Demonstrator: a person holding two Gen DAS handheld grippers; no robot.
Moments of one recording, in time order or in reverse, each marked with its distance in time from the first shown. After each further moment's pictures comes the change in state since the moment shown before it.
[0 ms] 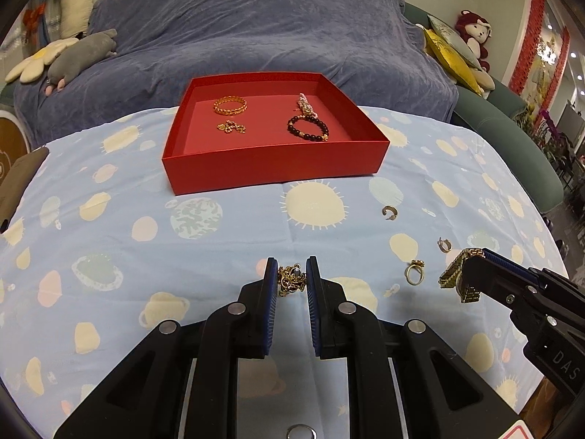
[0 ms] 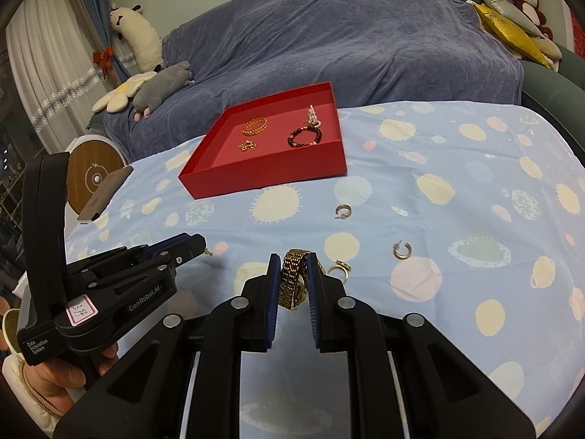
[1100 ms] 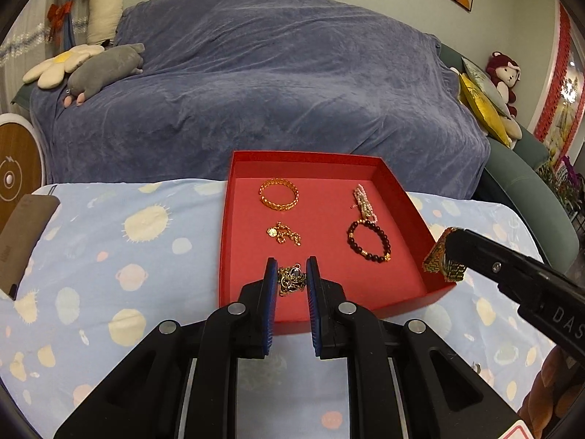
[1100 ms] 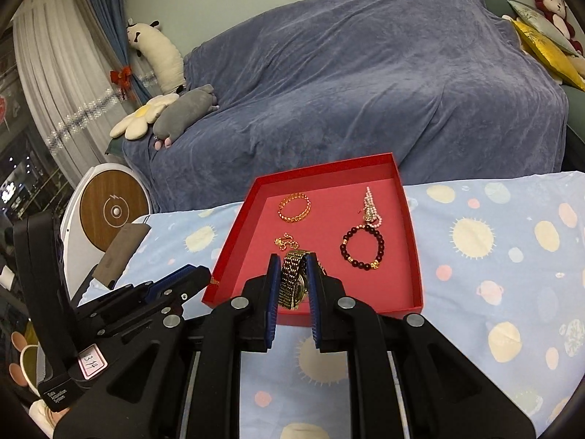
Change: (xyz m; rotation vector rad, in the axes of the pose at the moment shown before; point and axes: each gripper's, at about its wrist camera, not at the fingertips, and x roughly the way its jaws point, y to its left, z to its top) left arm 0.031 0.061 0.121 -0.092 -0.108 0.058; right arm 0.089 0.026 0.142 0.002 -0.028 0.124
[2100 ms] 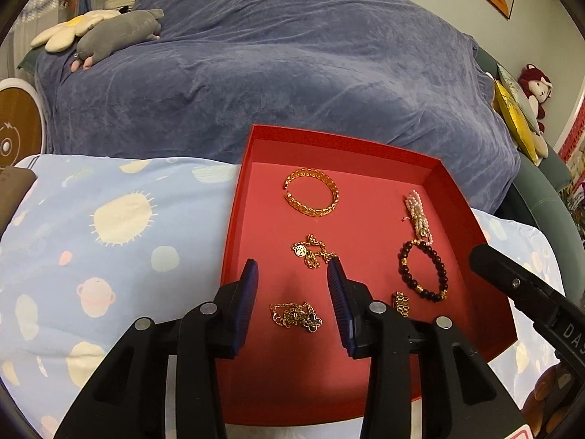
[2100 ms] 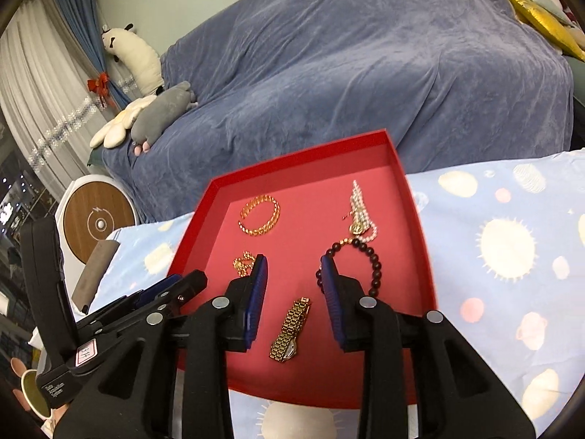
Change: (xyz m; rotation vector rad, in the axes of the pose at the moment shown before) left arm 0.077 0.026 0.013 -0.100 0.055 0.041; right arm 0.068 -0.039 0.012 0.061 0.009 -0.017
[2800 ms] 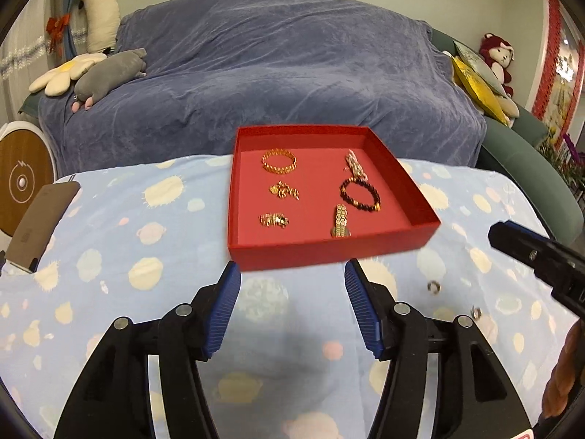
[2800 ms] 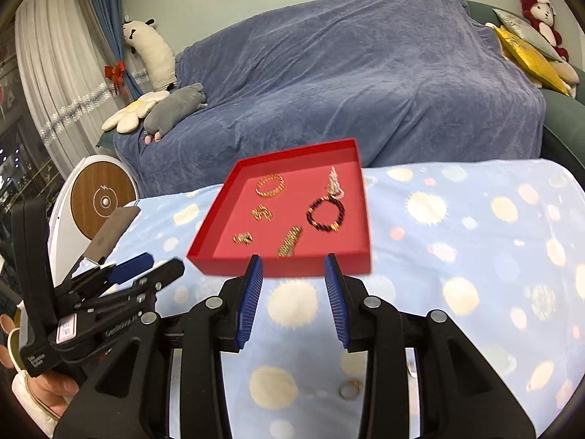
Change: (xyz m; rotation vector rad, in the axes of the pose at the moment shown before) left arm -0.125 -0.026 -0.086 0.175 -0.032 -0.004; right arm -0.144 0.013 -0.076 -0.083 -0.041 -0.073
